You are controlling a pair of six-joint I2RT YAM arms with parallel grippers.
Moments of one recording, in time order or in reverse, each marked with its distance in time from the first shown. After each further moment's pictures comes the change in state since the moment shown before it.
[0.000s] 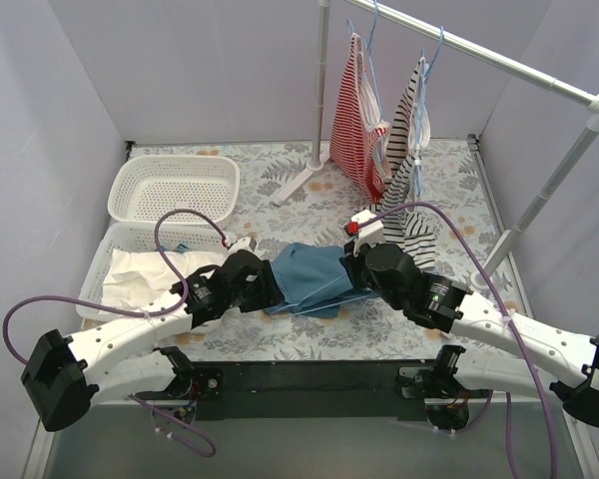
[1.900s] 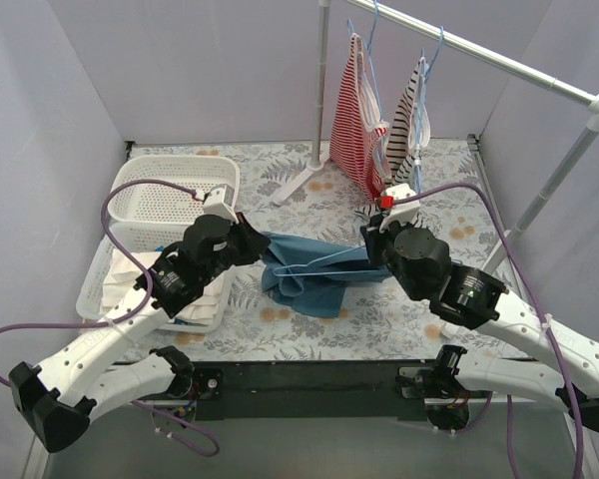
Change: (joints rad) left arm 0.134 -0.084 0.224 0.106 -0.066 0.178; right arm 0.000 -0.065 0.208 -0.117 0.193 -0.016
